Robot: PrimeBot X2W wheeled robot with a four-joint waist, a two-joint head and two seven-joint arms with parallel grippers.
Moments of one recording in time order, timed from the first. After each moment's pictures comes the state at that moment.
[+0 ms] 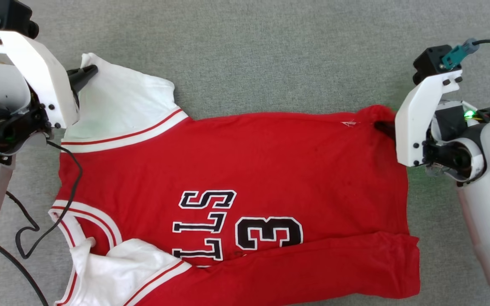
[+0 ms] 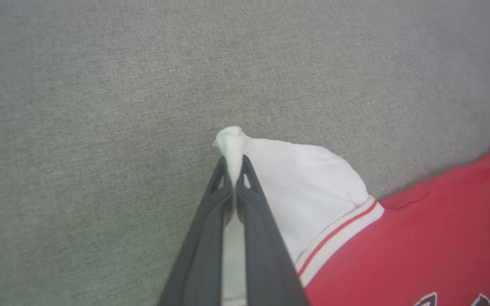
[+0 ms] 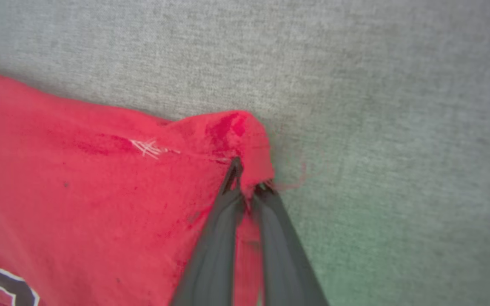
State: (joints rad) left arm -0.91 0.64 -0.47 0.40 -0.99 -0.08 0.63; right arm -0.74 -0.25 0.22 0.40 0.50 0.13 0.94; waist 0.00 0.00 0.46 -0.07
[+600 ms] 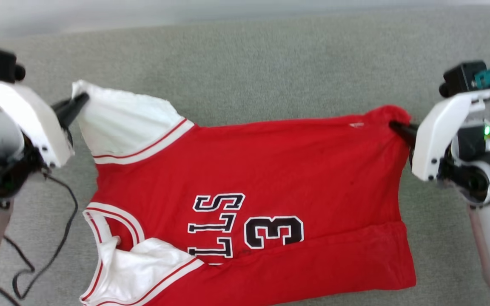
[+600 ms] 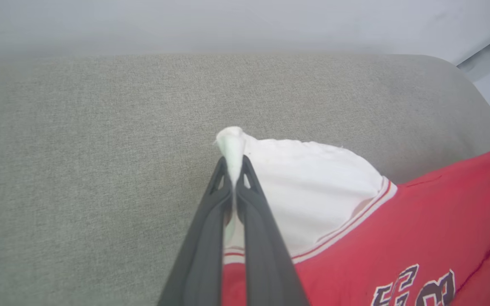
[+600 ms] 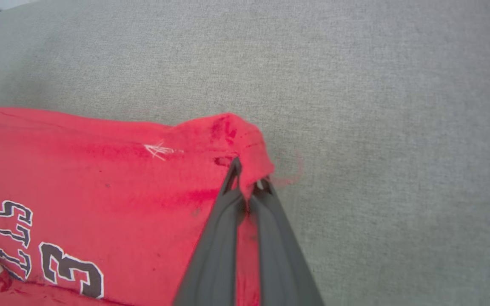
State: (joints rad) left arm -0.74 0.67 -0.41 0.35 -1.02 -0.09 0.45; right arm -0.64 -0.25 0.11 0.32 0.50 0.13 0.77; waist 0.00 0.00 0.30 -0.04
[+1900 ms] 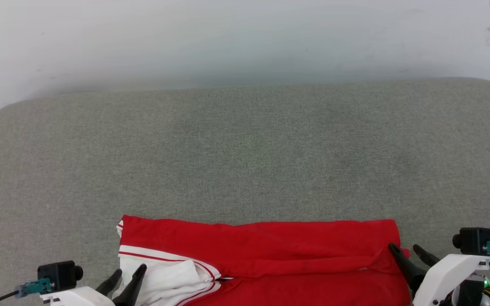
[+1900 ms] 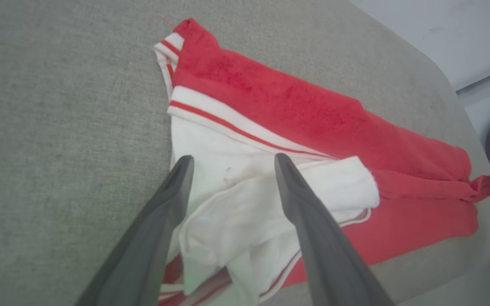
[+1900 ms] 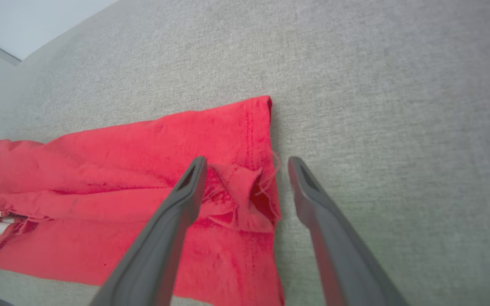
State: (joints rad) left arm 0.06 0.55 -0.40 0.12 -1.07 0.05 0.07; right arm -0.04 -0.22 0.06 0.27 0.56 0.13 0.32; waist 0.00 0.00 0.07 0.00
